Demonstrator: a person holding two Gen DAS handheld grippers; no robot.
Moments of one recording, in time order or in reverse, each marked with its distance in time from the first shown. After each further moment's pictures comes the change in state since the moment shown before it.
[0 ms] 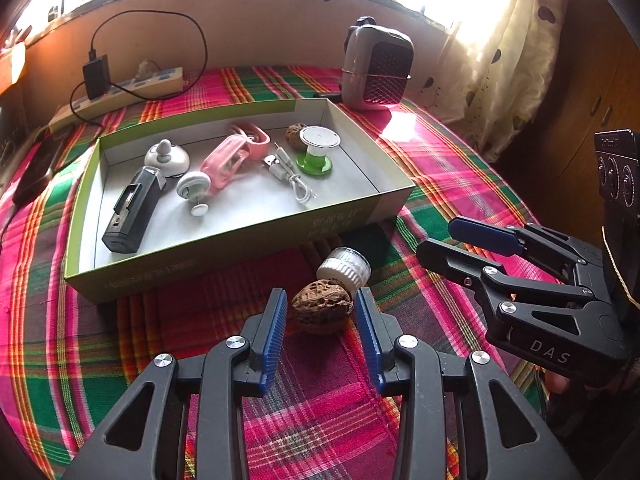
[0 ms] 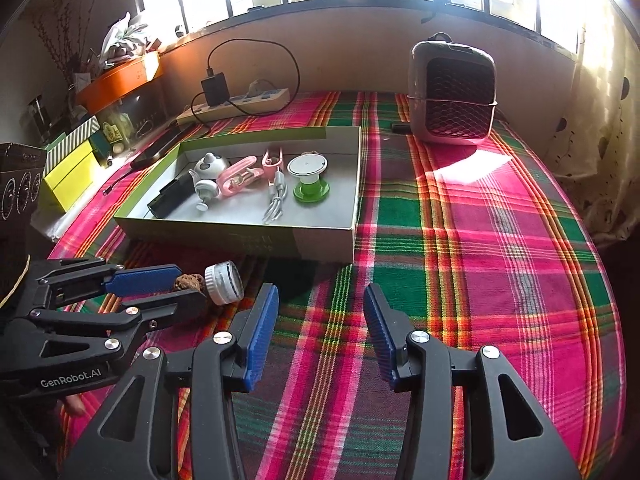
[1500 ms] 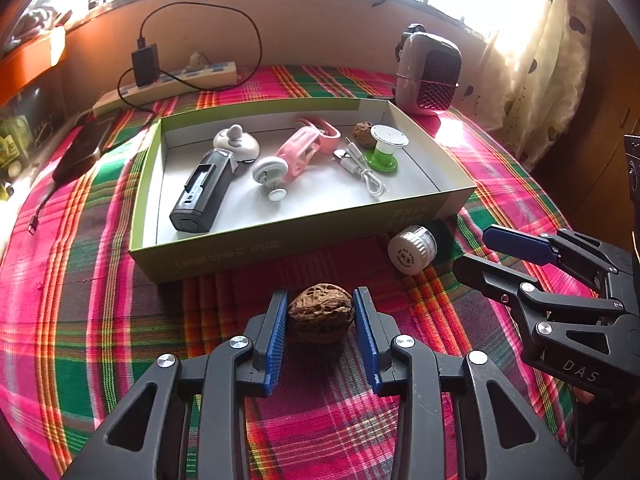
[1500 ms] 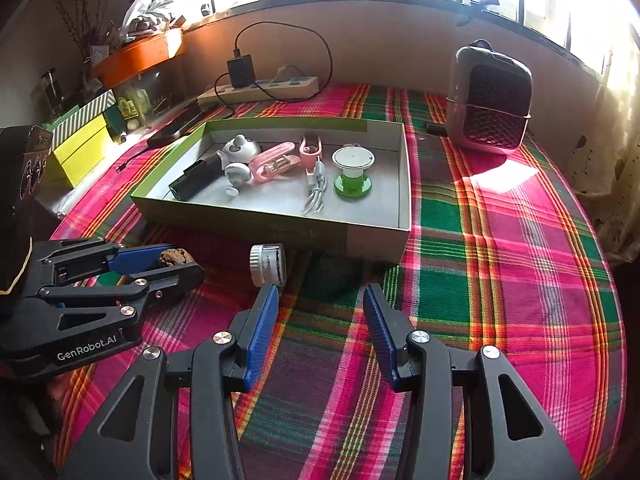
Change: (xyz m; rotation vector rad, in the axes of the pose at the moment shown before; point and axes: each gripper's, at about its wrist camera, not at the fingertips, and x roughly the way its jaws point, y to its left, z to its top) left arm -0.010 0.033 -0.011 -0.058 -0.023 0.124; right arm 0.011 0.034 0.003 -0.085 0.034 0.017
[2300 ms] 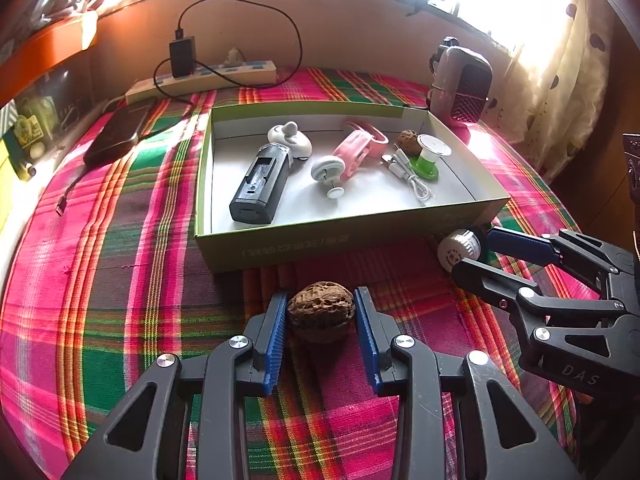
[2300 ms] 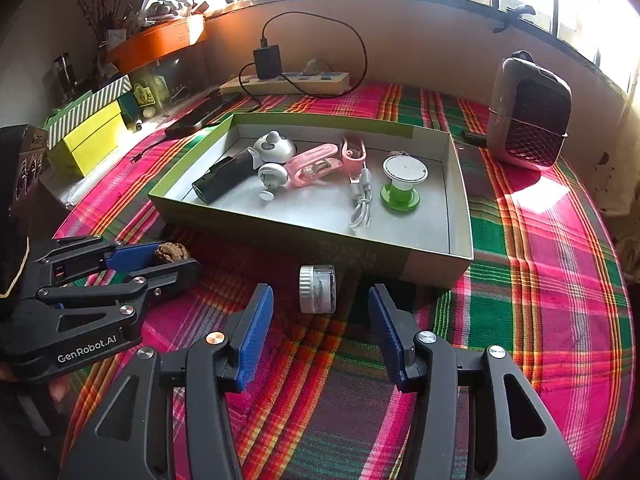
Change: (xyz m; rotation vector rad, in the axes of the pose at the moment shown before) left arm -0.004 0.029 -0.005 -0.054 -0.018 0.046; right arm 0.018 0.026 0.013 -0.048 0.023 0.036
